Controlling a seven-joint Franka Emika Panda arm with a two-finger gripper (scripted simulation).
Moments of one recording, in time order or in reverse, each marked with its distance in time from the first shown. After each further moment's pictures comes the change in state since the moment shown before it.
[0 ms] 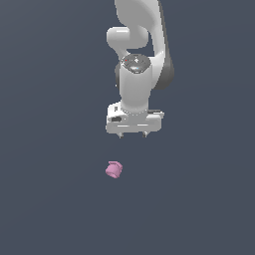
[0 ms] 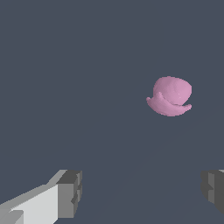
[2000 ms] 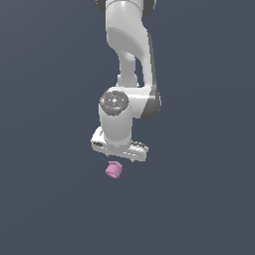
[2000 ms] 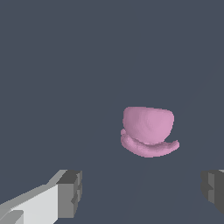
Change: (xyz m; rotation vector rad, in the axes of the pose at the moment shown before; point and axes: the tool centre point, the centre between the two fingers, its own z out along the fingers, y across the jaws) arm 0.063 0.056 0.061 -0.002 -0.021 0.307
